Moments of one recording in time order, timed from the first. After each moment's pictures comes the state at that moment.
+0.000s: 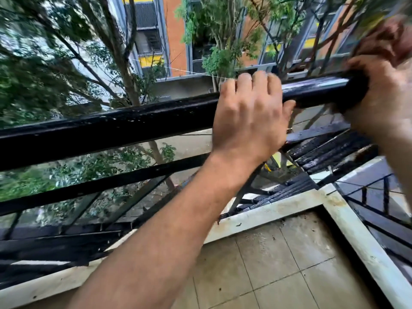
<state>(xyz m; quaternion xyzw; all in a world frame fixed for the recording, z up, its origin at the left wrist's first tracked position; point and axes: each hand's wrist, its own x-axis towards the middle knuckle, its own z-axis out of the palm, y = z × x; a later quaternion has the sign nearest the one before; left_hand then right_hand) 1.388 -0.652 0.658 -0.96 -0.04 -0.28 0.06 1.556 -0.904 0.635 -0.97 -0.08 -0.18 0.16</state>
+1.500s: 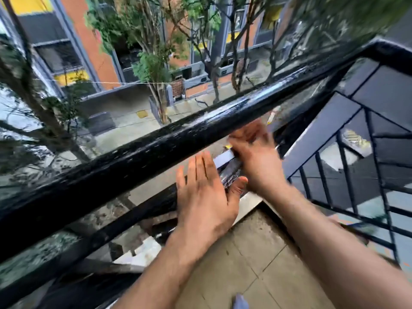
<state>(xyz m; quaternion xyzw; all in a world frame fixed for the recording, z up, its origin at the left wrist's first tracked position) 1.507 -0.822 0.560 -0.98 0.04 -0.01 -0.17 1.597 -0.979 0.542 -0.98 -0.13 -0.12 0.04</state>
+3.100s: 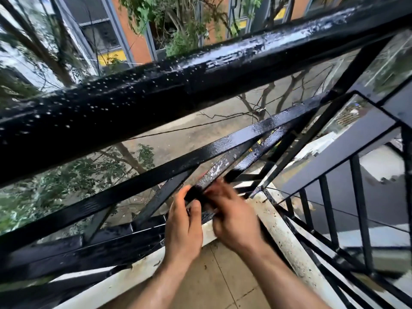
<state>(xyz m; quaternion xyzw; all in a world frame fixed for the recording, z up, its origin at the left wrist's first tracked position) 1.599 -0.987 0.385 -0.85 -0.17 -0.12 -0.49 1.642 -1.123 0.410 -0.92 -0.22 0.00 0.32</state>
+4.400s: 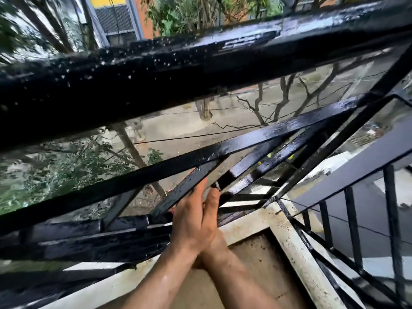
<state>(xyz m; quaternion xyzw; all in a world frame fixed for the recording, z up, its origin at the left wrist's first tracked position) 1.605 -0.966 0.411 -0.84 -0.08 -0.17 -0.50 1.607 -1.045 0.388 -0.91 -0.35 0.15 0.17</state>
